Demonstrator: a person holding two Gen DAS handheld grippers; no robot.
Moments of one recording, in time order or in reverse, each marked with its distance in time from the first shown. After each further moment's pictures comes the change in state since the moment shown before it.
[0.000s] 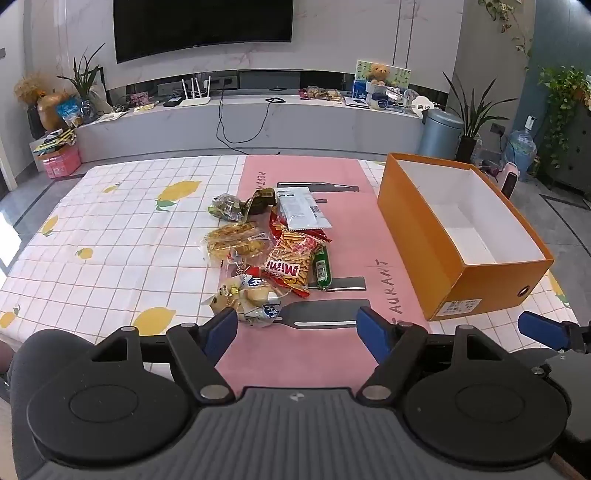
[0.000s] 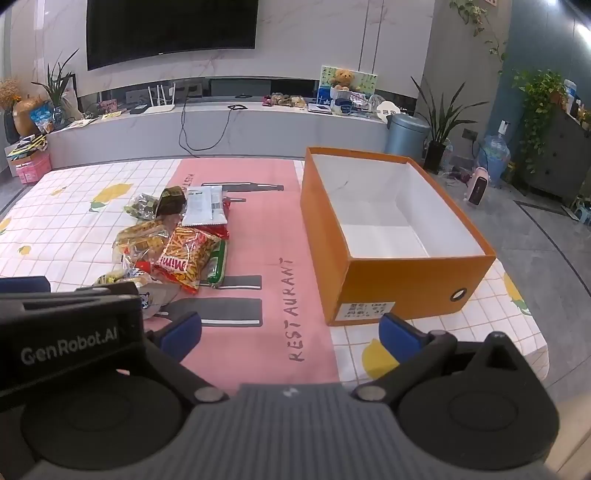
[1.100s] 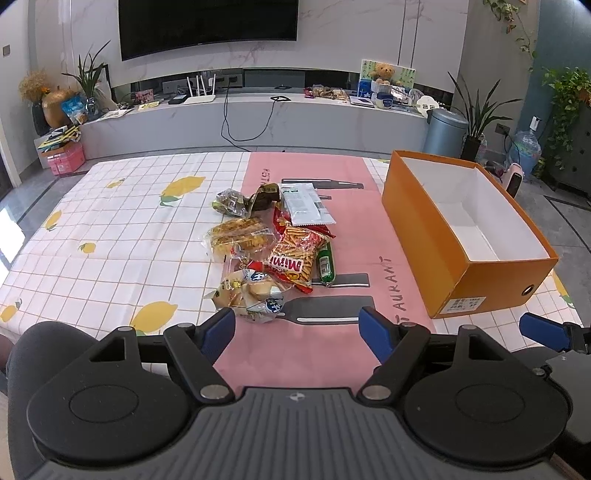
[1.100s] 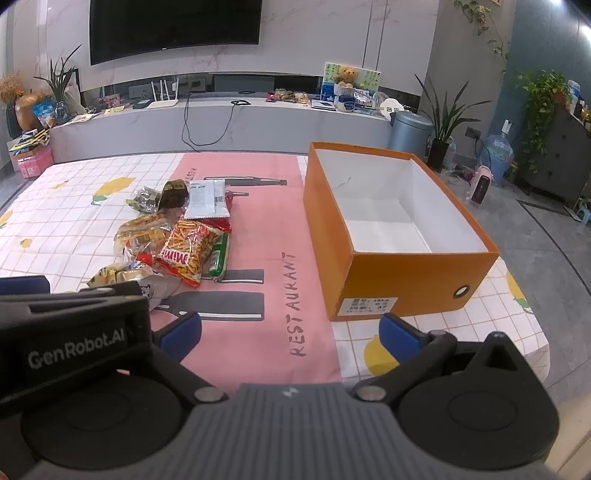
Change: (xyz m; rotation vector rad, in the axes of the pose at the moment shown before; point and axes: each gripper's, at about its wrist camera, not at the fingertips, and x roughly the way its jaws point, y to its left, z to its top) left arm 0.002 -0.001 -0.005 -0.002 0.003 0.019; right arm 0.003 0.001 -0.001 -0.012 0.016 0.007
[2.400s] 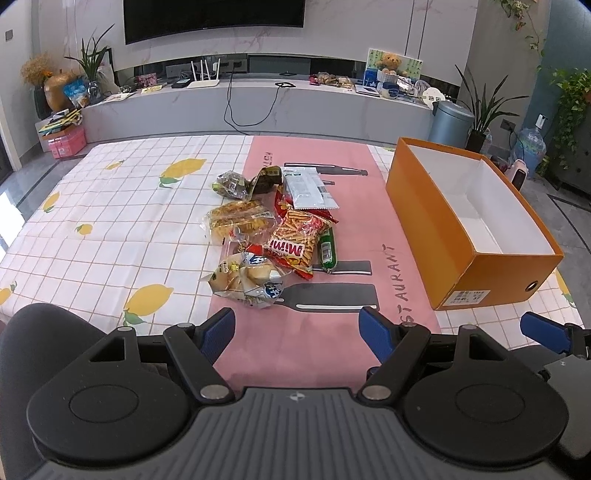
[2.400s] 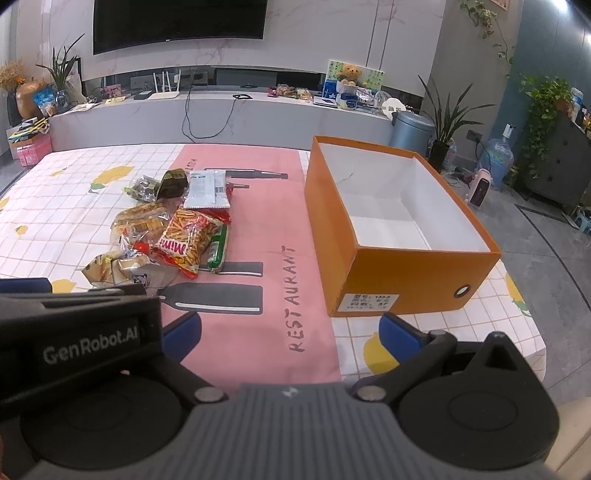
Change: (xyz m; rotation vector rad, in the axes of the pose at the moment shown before) left arm 0.011 0.002 -0.004 -0.029 0.045 -0.003; right arm 0.009 0.006 -0.003 -0.034 0.011 -0.015
